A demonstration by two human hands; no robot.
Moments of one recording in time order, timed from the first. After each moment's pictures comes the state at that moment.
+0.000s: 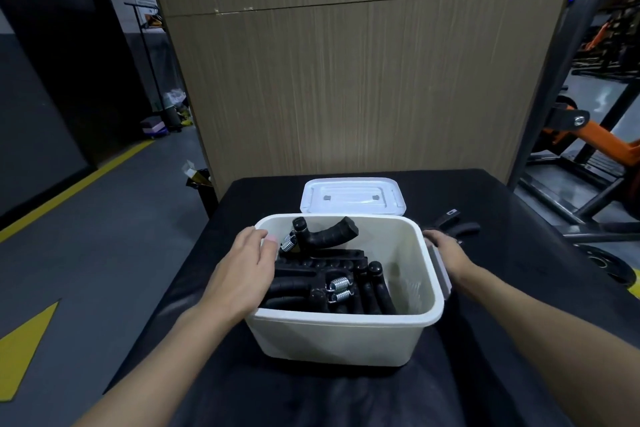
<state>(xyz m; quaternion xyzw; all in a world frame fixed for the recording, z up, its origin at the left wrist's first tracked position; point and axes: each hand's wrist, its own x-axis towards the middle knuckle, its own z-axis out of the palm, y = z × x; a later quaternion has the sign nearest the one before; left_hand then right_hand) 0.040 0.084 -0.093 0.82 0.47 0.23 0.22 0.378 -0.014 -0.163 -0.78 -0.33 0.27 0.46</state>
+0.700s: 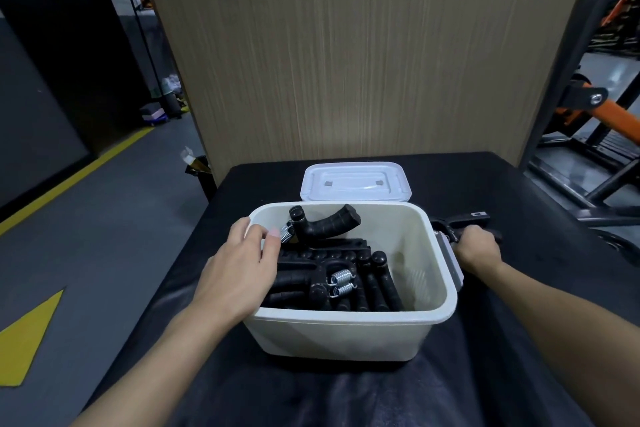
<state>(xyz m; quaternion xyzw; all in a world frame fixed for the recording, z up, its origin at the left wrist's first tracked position) 0.049 0.067 -0.084 0.82 0.52 0.17 0.15 0.418 -0.011 -0.189 -0.93 -0.28 0.09 0.24</state>
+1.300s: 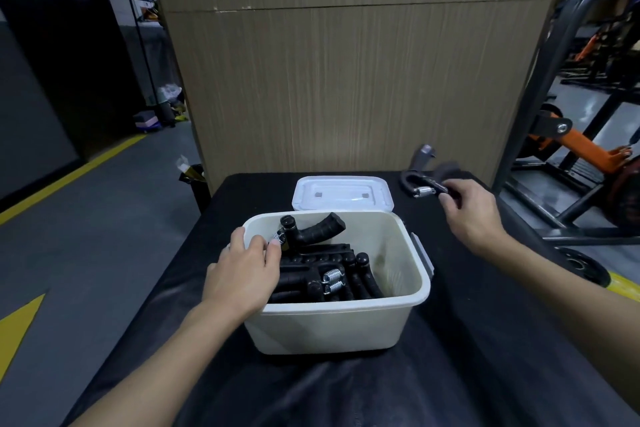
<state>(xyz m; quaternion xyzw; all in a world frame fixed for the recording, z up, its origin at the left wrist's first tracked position) 0.050 0.050 -0.090 0.82 0.54 0.15 0.11 0.386 -0.055 -0.074 -0.80 -0.43 -0.11 0.39</state>
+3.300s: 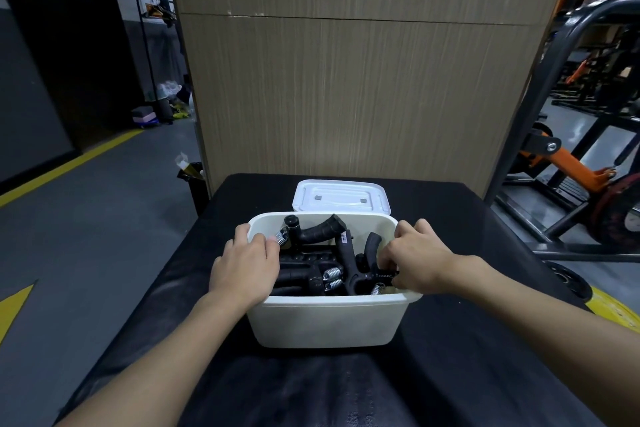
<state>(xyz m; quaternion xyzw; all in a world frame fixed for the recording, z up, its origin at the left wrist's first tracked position) 0.044 0.060 -0.097 0.81 0.54 0.18 0.13 0.287 -0.067 -0.064 -0.72 -0.68 -0.08 -0.10</state>
